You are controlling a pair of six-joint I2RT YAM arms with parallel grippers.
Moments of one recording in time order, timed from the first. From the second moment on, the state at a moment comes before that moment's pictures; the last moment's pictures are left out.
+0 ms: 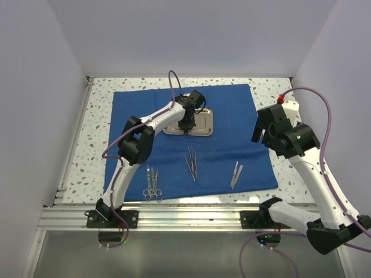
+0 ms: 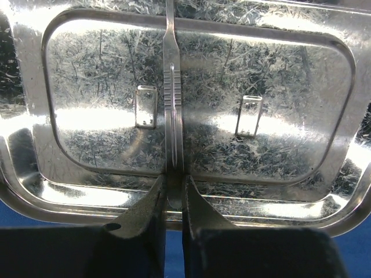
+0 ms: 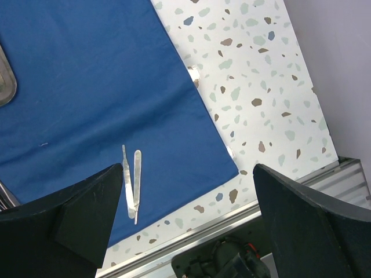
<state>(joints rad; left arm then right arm) -0.64 2.36 1.99 -0.85 -0.28 -0.68 0.41 1.07 1.34 -1.26 0.64 0.60</state>
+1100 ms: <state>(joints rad) -0.92 2.16 1.92 -0.86 -0.09 -0.86 0.38 1.18 1.61 -1.22 0.72 0.50</state>
